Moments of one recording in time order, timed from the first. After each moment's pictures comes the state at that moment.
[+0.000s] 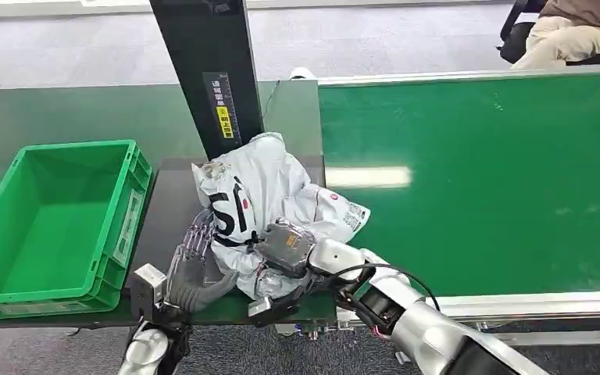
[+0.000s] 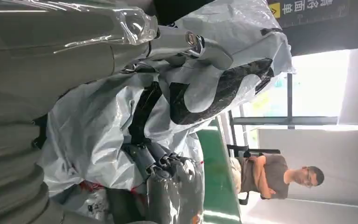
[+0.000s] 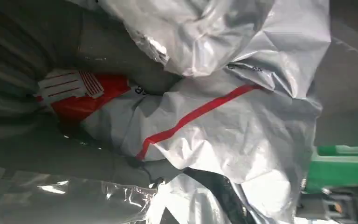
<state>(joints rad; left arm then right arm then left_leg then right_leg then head) -0.15 -0.07 -0.18 -1.12 -0.06 -0.16 -0.50 -0.71 0.06 1.03 -0.63 1.10 -0.14 -0.43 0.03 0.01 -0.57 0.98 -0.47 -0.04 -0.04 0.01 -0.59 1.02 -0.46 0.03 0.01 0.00</state>
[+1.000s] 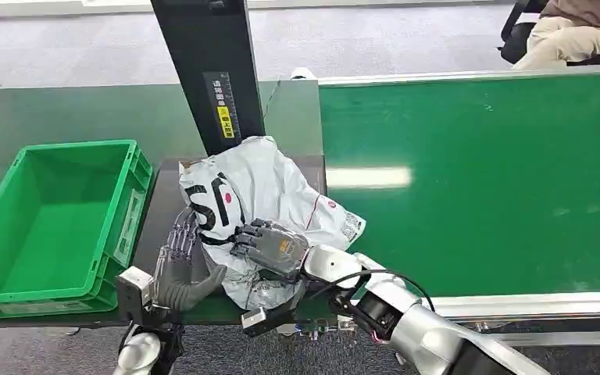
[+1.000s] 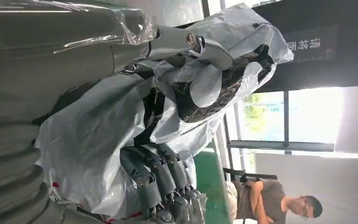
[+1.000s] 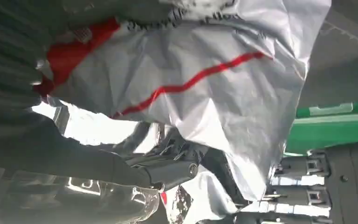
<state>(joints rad) -0.12 -0.07 -0.15 -1.17 -0.04 -0.09 -0.50 -0.70 0.06 1.08 -0.66 1.06 -0.28 -0.41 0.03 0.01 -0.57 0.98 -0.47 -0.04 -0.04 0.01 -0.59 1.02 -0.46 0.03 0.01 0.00</state>
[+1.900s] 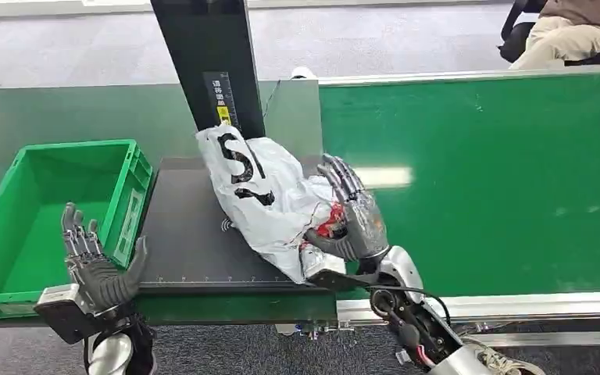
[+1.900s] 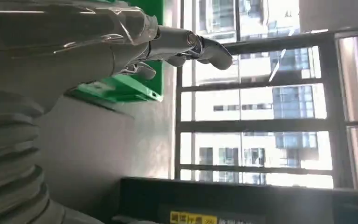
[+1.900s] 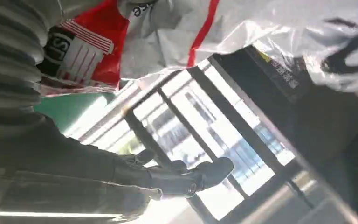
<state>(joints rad) -0.07 -0.10 -0.03 -1.36 0.03 0.40 -0.62 -0.38 -0.04 0.58 -1.04 0.52 -0.44 -0.58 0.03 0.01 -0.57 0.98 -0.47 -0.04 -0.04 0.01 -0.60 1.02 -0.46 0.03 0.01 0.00</state>
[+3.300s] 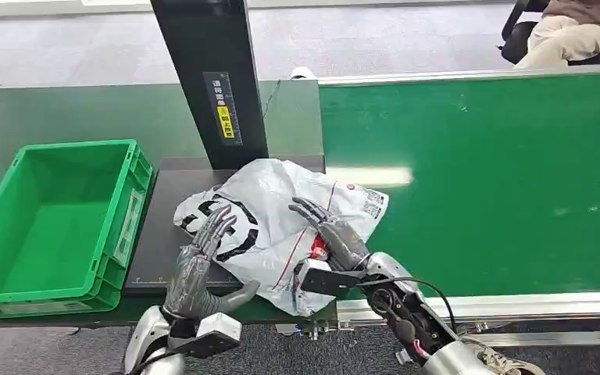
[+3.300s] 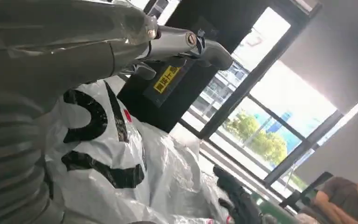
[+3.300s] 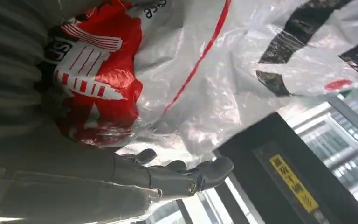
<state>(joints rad) -0.09 -0.02 -0.34 -1.35 -0.79 0.27 -0.44 -0.43 -0.02 0.58 -0.84 0.59 -0.09 -0.57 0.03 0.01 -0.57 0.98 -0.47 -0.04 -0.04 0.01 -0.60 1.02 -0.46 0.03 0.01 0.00</state>
